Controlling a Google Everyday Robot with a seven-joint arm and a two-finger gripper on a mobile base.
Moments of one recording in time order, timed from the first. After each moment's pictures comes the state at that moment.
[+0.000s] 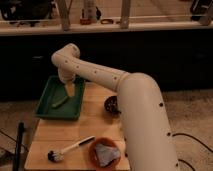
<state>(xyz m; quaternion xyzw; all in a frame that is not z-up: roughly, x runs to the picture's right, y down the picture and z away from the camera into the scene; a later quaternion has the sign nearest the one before) -0.230 -0.012 0.838 -0.22 -0.18 -0.22 0.93</state>
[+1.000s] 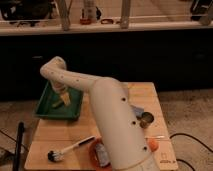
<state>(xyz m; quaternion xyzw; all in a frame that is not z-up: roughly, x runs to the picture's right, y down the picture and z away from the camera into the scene) -0.263 0.054 0.913 -0.29 -0.12 -0.26 0.91</state>
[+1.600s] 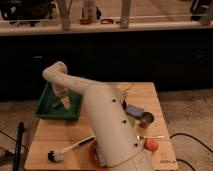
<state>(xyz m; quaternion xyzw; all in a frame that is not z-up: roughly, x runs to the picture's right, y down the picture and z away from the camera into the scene) -0.274 0.085 0.942 -0.33 -0.14 -0.26 0.90</state>
